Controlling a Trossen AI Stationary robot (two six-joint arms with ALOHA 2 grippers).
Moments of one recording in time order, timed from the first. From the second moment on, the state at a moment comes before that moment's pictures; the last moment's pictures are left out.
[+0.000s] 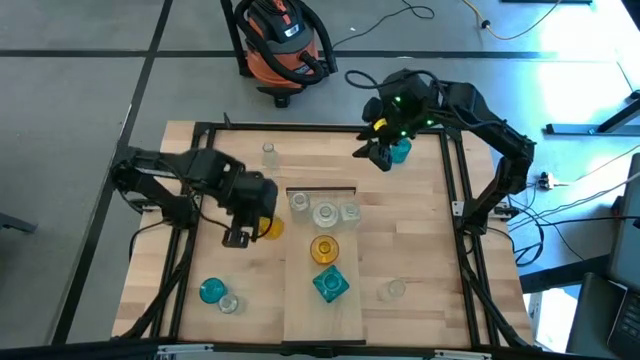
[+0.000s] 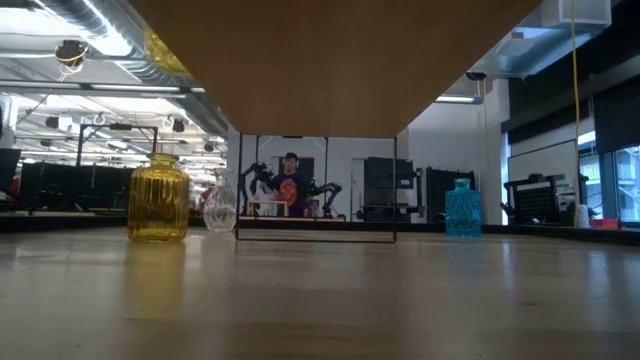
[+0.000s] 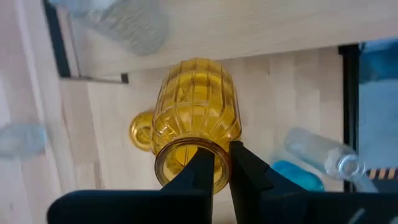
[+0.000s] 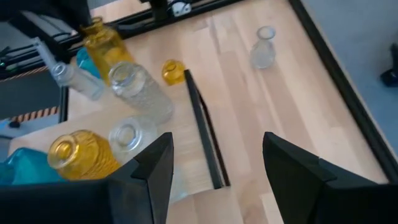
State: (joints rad) left arm -0.20 1.54 1.81 -1.57 0.02 -0.17; right arm -0.29 1.67 2.18 -1.32 -0.24 0.05
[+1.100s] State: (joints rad) left arm -0.26 1.54 1.82 -1.57 -0.02 -0.44; right arm -0.10 1.65 1.67 -1.30 -0.29 0.13
